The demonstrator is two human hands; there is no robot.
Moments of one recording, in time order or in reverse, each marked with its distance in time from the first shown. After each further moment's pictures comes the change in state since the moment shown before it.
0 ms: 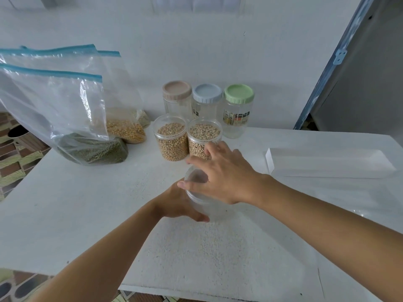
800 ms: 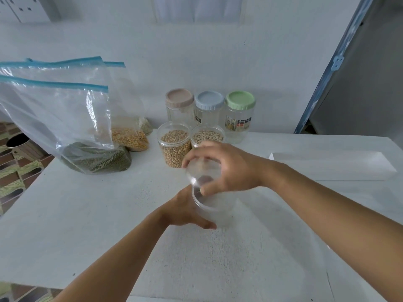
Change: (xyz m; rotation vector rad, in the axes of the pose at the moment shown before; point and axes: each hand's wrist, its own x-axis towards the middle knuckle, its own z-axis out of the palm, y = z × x) left_hand -0.001 -0.002 0.000 -0.114 -0.014 0.009; right_hand 0.005 0.004 -0.040 0.523 -0.052 -0.174
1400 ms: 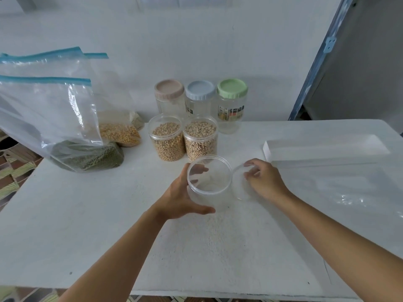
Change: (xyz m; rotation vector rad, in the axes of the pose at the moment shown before) left_hand -0.001 -0.005 0.003 0.043 0.180 0.094; right_hand -0.042 0.142 0.074 0.305 0.621 0.673
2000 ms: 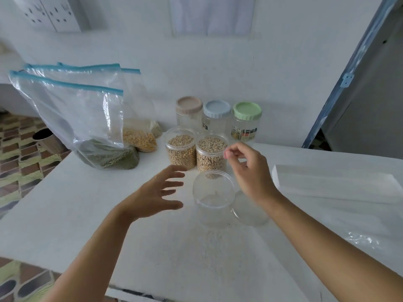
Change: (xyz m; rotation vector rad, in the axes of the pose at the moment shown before) left_hand -0.038 0.037 -0.067 -0.114 0.005 -0.195; right_hand -0.020 -0.104 -0.008 0.173 0.072 -0.613
